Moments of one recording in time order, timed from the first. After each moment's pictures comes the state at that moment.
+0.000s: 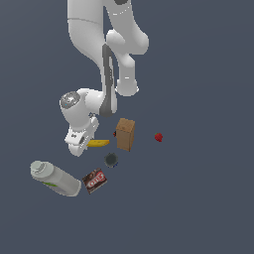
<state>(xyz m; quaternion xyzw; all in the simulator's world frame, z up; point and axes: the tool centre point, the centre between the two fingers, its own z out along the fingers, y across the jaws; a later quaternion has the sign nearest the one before) -0.047 -0.196 0.036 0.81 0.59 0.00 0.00</state>
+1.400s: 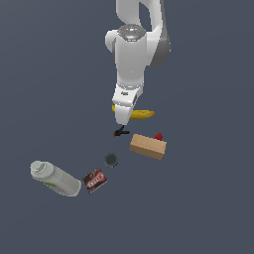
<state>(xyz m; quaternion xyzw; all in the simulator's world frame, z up) -0.075 0.010 0.221 0.81 0.59 0.00 0.00</state>
